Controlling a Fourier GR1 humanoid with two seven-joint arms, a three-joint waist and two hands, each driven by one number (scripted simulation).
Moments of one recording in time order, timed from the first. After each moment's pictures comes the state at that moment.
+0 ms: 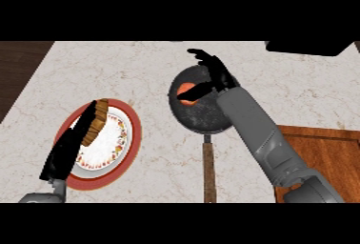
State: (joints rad) left arm -0.02 0.25 -0.09 -1.56 -0.15 0.02 0.13; right arm -1.09 0.00 0.03 -0.28 0.19 -0.21 -0.17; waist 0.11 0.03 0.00
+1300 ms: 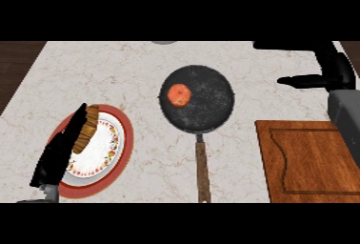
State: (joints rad) left arm 0.02 0.24 -0.05 -1.61 -0.15 0.03 0.16; right arm -0.95 -0.49 -0.24 -0.17 0.03 -0.01 -0.50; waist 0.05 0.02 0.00
